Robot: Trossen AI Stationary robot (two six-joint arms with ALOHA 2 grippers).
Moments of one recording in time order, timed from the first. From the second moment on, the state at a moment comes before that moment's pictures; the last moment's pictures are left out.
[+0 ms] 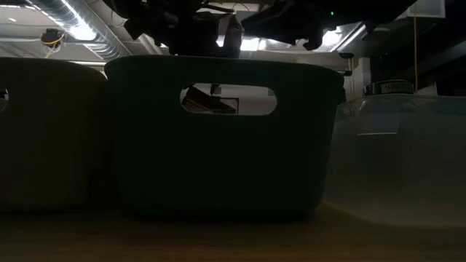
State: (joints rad) left arm 0.22 1.46 1.00 -0.17 0.49 -0.43; right arm 0.01 1.39 0.84 0.40 0.01 -0.74
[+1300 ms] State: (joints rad) left arm 0.19 1.46 1.00 -0.18 0.44 -0.42; right arm 0.01 1.55 0.84 0.52 -0.03 -0.71
